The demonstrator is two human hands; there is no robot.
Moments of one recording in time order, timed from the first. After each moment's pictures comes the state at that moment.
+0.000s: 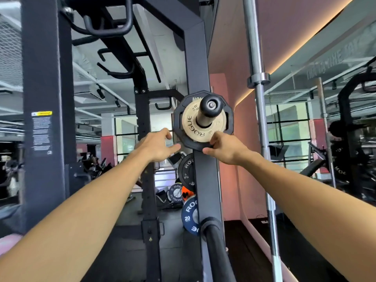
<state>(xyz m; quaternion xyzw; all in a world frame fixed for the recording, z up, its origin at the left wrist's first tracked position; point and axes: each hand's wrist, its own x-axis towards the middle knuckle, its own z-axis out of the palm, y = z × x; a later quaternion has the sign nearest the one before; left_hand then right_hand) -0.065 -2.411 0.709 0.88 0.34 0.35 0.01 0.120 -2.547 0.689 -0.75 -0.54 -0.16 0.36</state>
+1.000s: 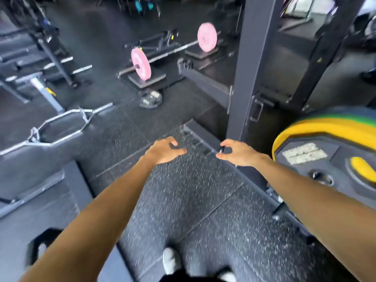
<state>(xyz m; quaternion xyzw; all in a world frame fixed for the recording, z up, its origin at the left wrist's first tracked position) -0.504 -2.725 0.209 0.53 0.78 0.07 0.32 -0.243 -2.654 0.179 -0.54 -0.76 0.35 -0.04</state>
